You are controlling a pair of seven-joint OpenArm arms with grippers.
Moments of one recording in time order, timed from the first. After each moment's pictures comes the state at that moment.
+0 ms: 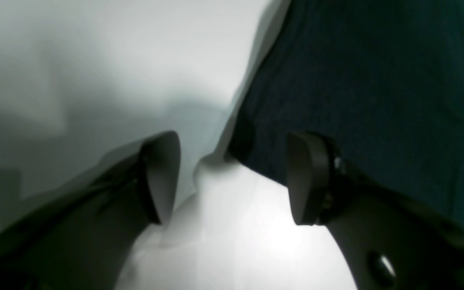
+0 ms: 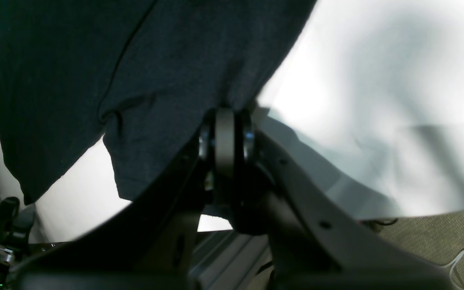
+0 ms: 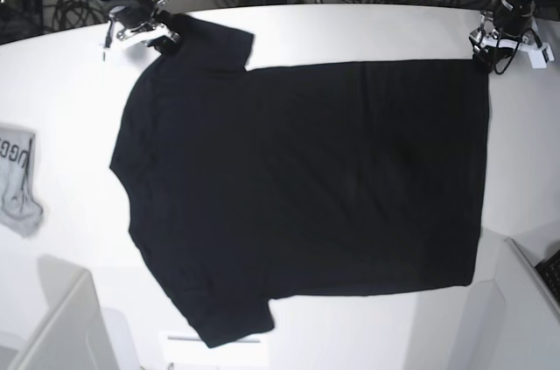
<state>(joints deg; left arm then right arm) 31.6 -15.6 -38.7 88.2 -49.8 -13.9 36.2 -34.6 4.0 14.4 99.2 46.5 2.5 -42.4</state>
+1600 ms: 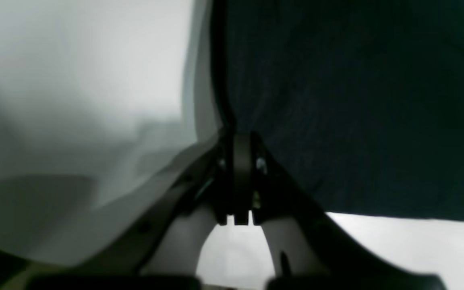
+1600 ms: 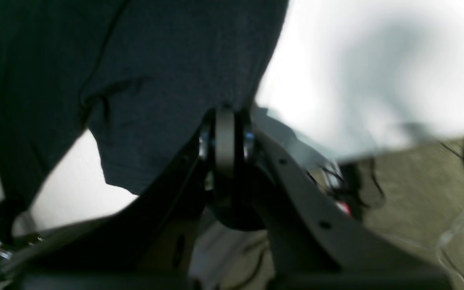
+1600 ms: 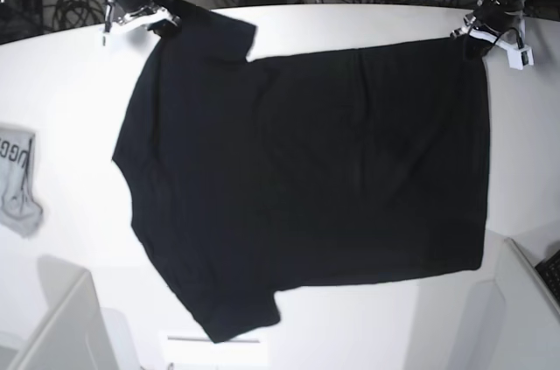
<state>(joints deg) 35.1 -15.9 -33.1 93.3 -38.0 -14.7 37.3 -40.3 4.0 14.7 103.7 45.2 1.6 -43.1</state>
